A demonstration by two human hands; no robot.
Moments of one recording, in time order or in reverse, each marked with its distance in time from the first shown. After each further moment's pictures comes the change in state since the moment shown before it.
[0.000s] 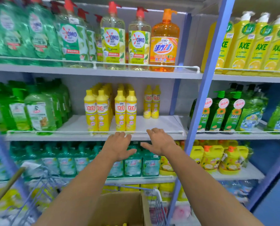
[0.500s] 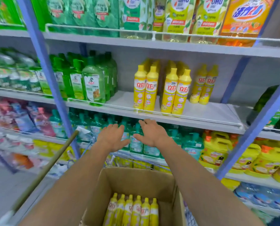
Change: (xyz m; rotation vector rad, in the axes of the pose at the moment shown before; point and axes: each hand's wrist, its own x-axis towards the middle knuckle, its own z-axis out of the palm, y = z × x) left_hand -0.104 -0.157 0.051 -0.025 -0.161 -0.360; right_hand 0.058 -0.188 0.074 0.018 -0.115 -0.315
